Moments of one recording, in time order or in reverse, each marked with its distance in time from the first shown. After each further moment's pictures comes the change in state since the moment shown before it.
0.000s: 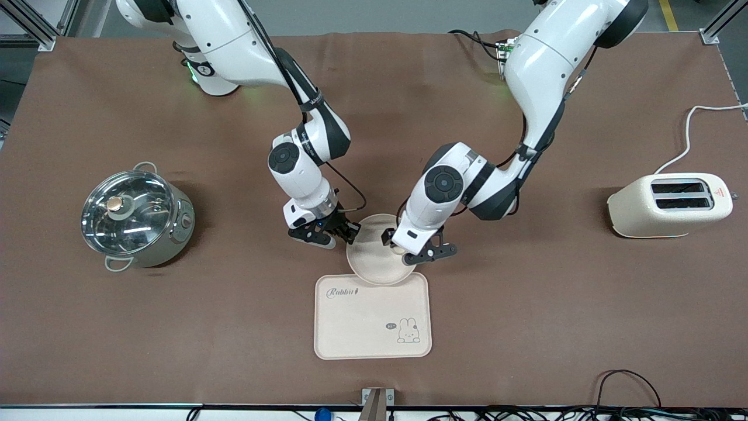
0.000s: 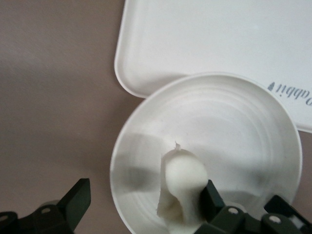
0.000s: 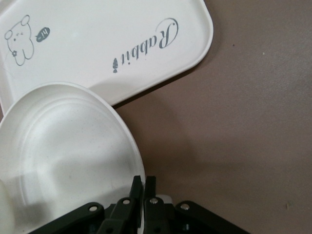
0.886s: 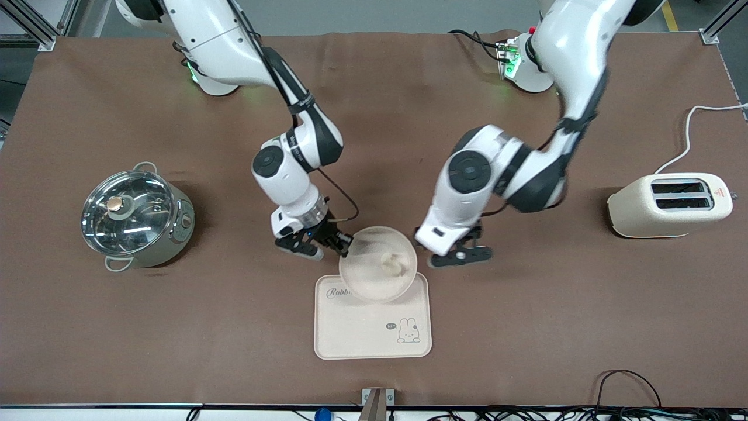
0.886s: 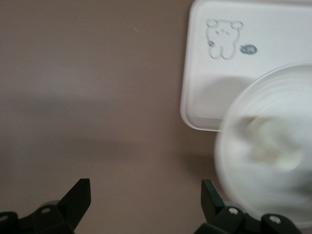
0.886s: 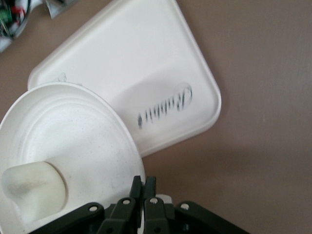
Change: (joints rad) left arm 0.108 -0.199 -0.003 0.040 0.105 -0.301 0.219; right arm -0.084 0.016 -0.015 0.145 -0.001 -0.074 -0.005
